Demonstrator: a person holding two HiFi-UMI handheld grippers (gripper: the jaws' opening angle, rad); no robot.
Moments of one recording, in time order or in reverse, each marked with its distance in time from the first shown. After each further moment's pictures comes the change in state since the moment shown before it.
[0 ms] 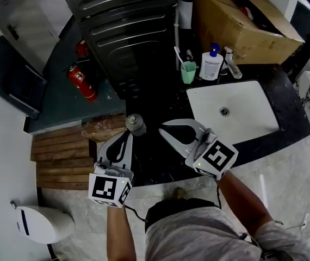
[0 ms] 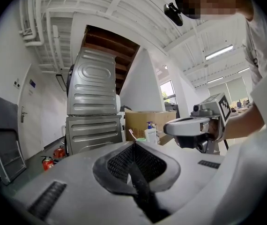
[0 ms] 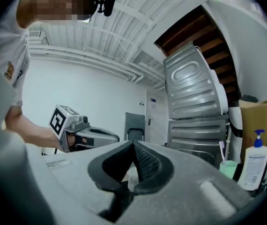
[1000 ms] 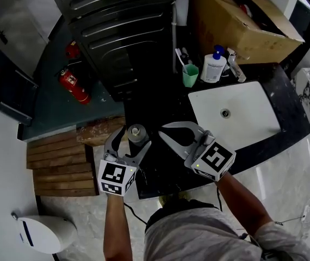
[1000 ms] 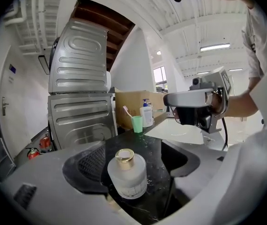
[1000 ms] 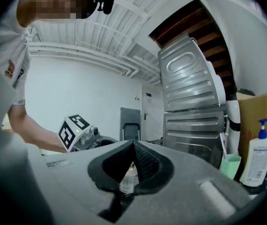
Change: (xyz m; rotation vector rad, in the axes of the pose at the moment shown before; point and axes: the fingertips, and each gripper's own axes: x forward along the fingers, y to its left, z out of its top) left arm 0.065 0.030 -0.085 0.018 0.222 -0.177; right arm 0.042 -0.030 -0.029 0.035 0.064 -0.047
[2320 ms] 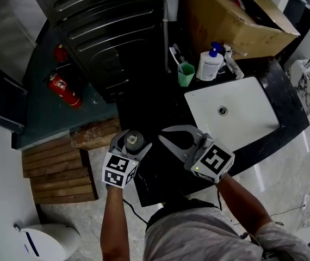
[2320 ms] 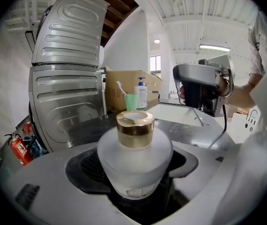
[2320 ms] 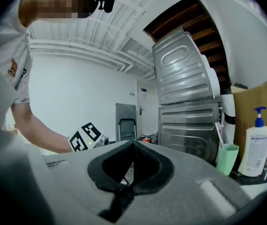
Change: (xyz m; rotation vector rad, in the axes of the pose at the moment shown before) left arm 0.055 0.006 -0.069 -0.046 0.192 -0.172; right arm 0.010 -0.018 -0.031 0.037 0.059 -0.051
